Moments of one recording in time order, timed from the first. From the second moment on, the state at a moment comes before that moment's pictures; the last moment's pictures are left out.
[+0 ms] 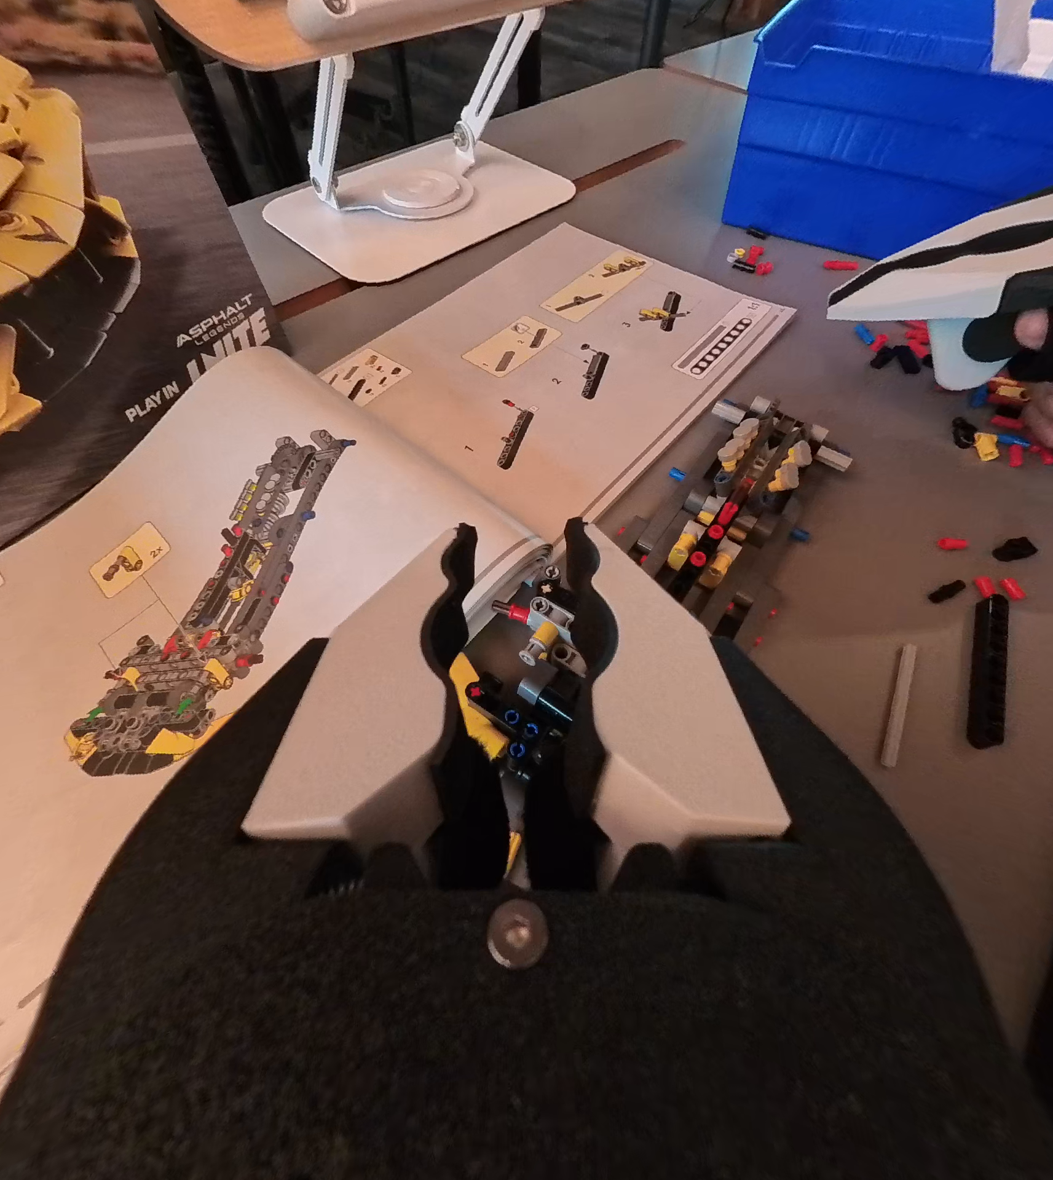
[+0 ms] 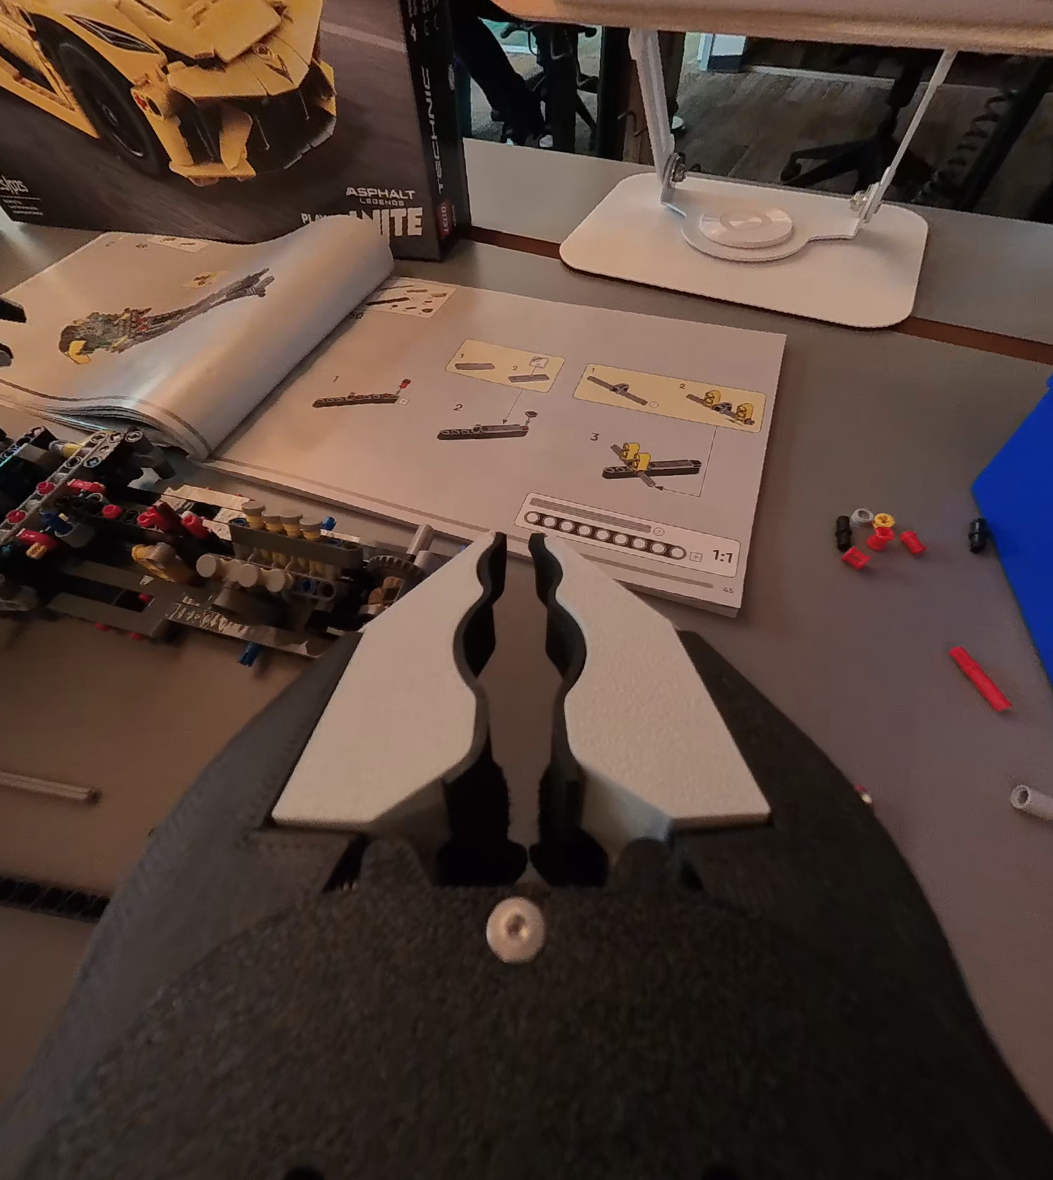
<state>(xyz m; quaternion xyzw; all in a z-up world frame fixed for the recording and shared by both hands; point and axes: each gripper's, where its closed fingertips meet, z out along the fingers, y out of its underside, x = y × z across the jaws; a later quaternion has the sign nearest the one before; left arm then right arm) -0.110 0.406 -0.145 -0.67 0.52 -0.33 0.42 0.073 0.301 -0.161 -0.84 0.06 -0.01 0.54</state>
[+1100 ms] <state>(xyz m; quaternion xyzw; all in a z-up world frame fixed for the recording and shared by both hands) -0.106 0.398 -0.138 -0.65 0.53 -0.32 0.44 0.110 0.123 -0.185 -0.88 0.15 -0.07 0.44</state>
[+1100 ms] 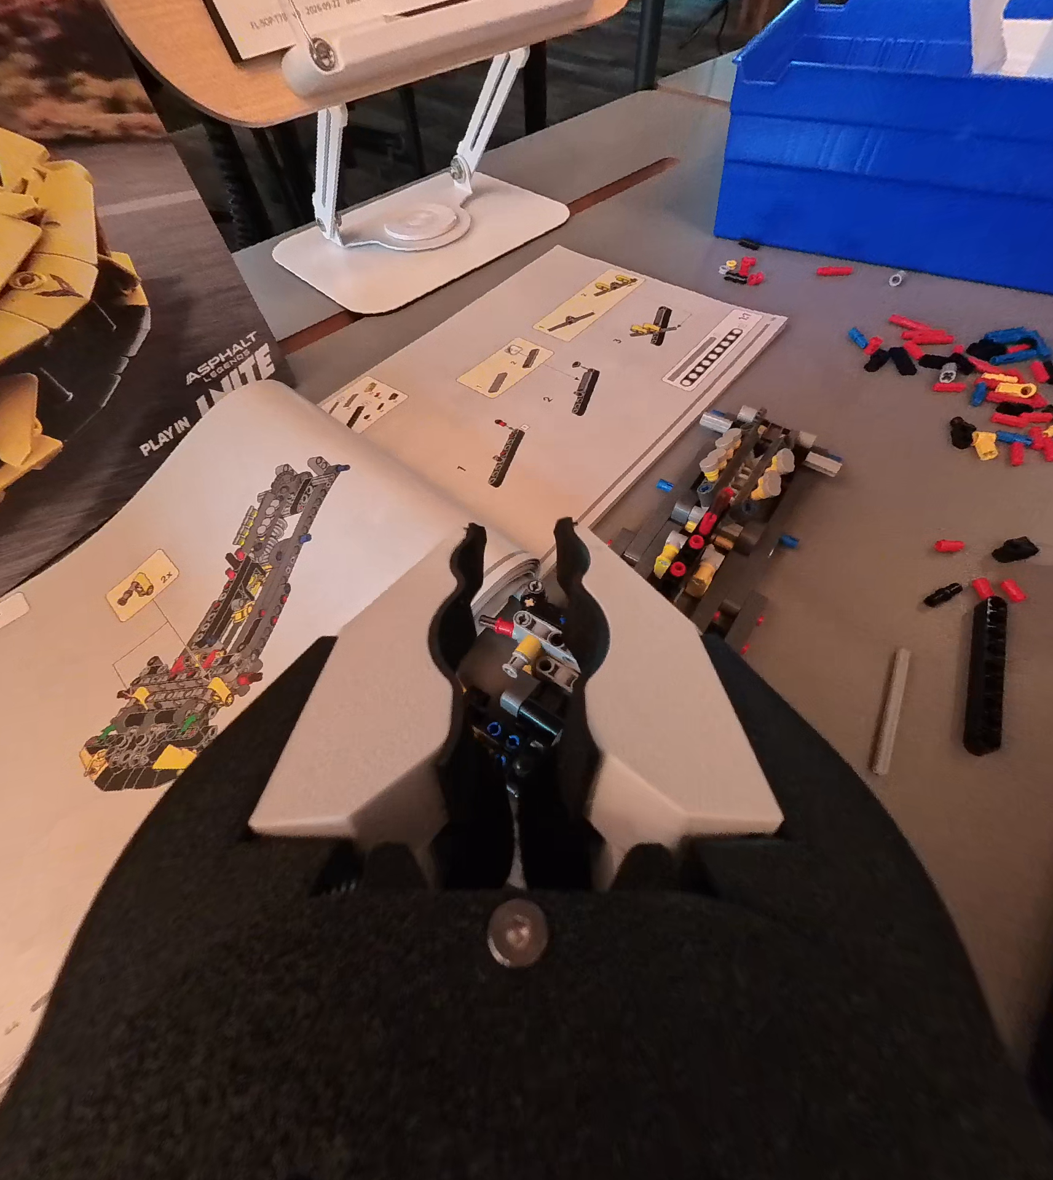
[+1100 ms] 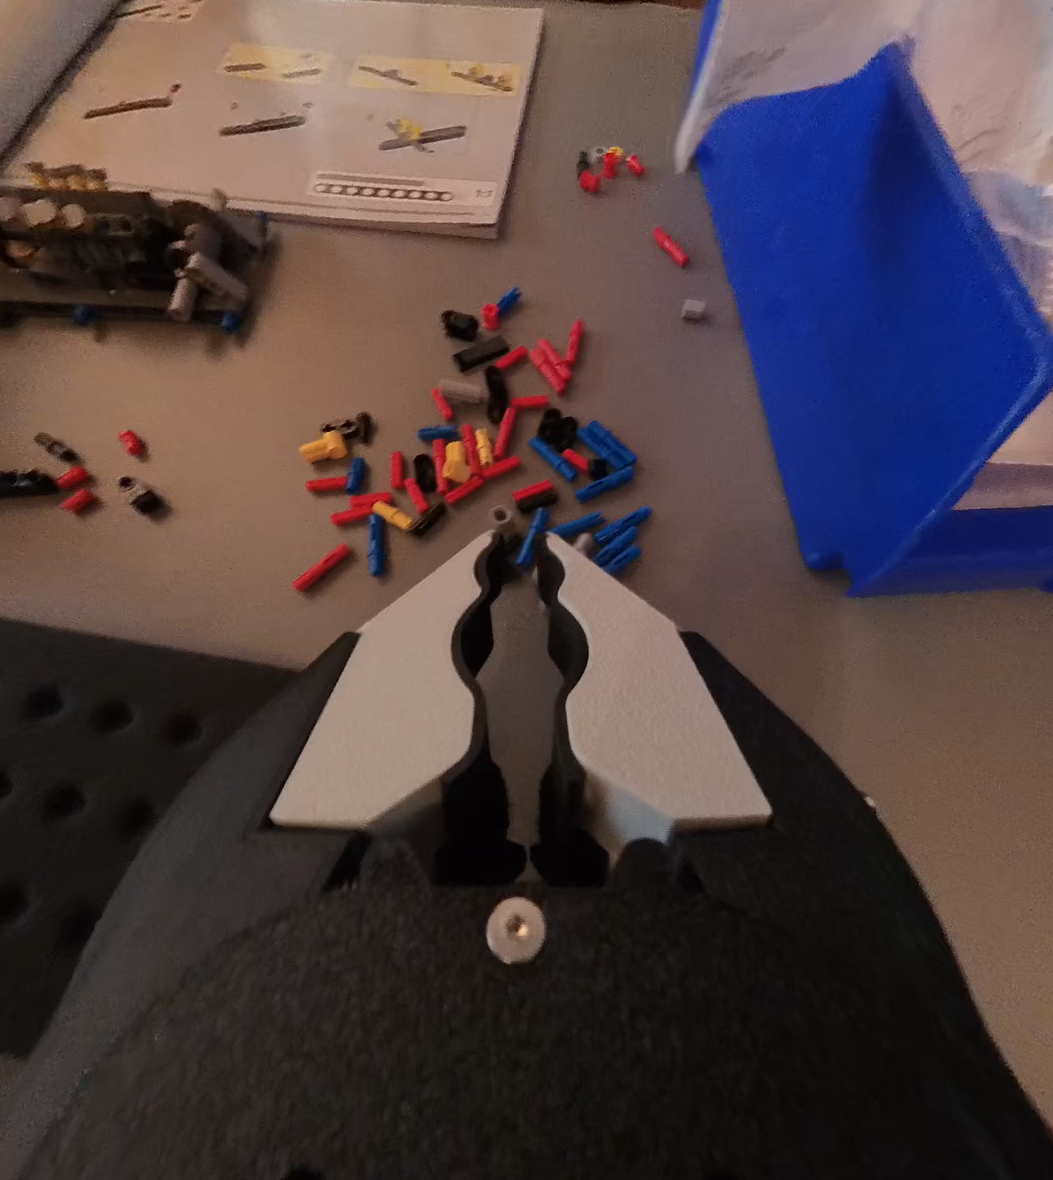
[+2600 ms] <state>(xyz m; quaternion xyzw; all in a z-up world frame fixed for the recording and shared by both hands) -0.106 0.399 -0.151 -0.65 0.55 -0.31 0.43 0.100 0.125 -0.213 -0.92 -0.01 -0.02 0.38</state>
